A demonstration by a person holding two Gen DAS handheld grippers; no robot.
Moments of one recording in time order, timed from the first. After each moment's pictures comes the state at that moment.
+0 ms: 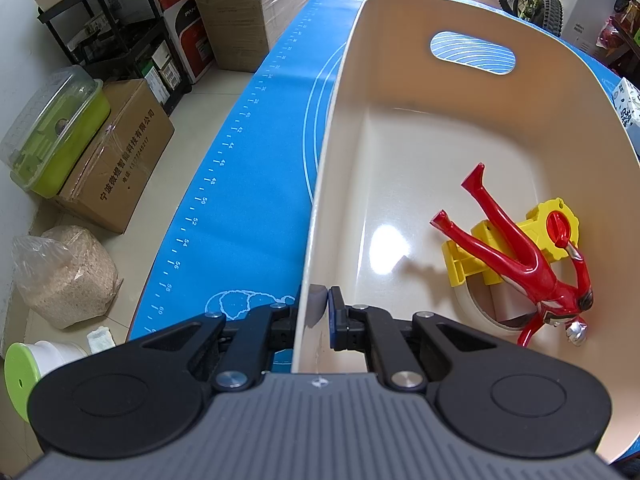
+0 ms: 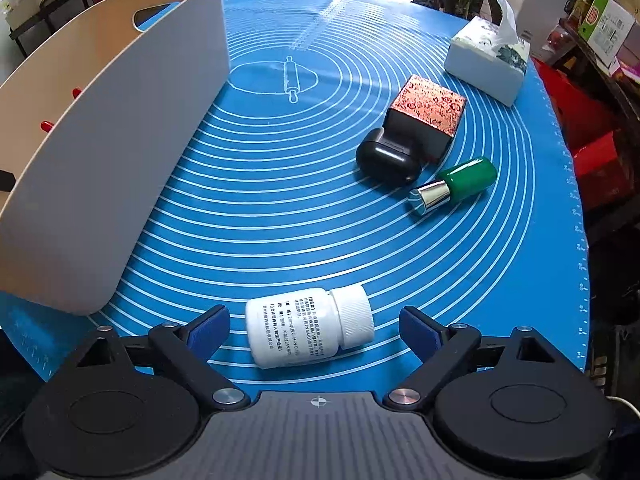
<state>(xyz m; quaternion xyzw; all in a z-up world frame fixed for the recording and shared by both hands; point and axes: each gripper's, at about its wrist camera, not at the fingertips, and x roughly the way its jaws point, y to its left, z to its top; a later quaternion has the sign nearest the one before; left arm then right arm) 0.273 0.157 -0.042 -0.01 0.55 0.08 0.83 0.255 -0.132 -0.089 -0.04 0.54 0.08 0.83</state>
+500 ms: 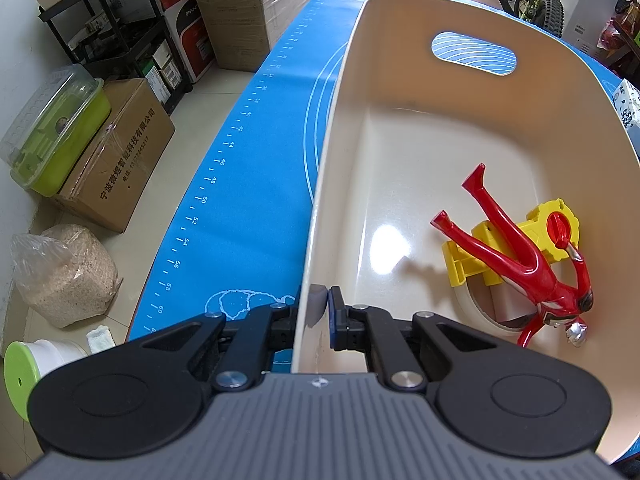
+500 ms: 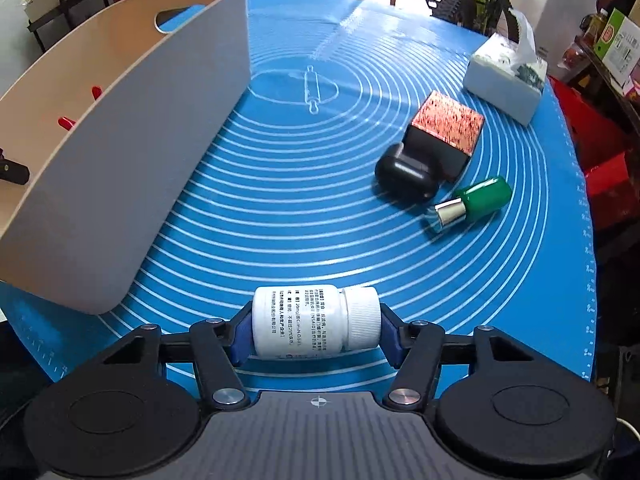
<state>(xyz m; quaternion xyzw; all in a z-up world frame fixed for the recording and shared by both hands) 0.272 0.158 -0.042 -0.01 0.55 0.08 0.83 0.253 -0.125 -0.085 -0.06 0.53 0.10 0.84</state>
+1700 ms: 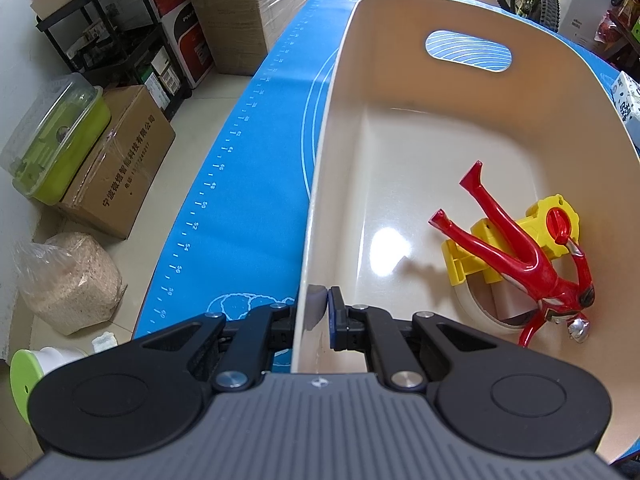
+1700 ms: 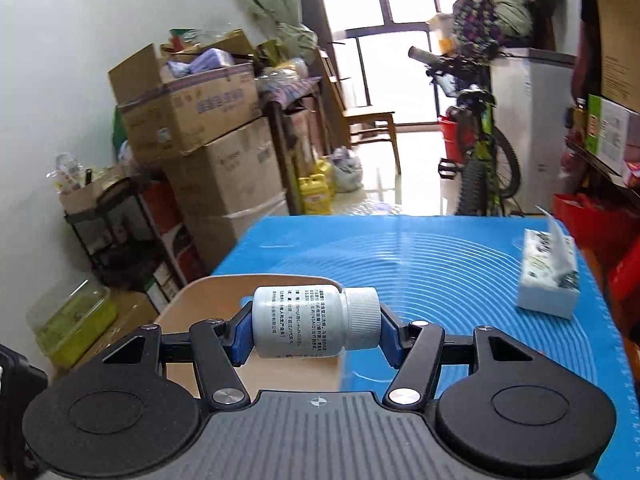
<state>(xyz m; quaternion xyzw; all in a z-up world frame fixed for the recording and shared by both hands) 0.273 0.155 -0.040 0.00 0.55 0.08 0.83 0.304 -0.052 0.041 0.08 0.29 0.12 0.95</state>
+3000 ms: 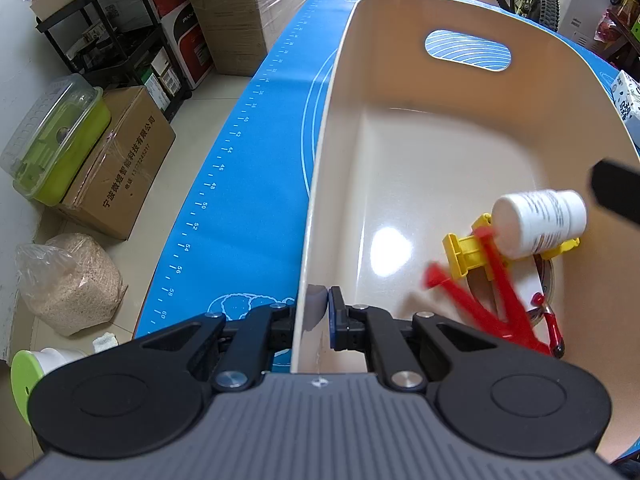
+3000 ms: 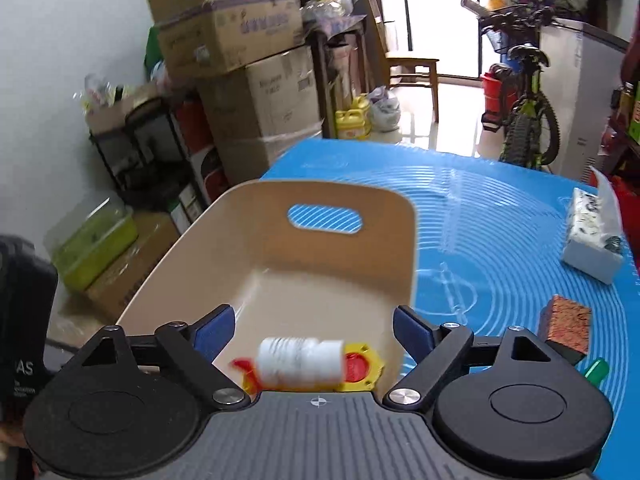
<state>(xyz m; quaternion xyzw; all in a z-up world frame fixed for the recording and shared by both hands) 0.273 0.155 -0.041 0.01 0.55 0.08 0.83 0.291 -0.012 0.016 0.03 0.37 0.17 0.91</state>
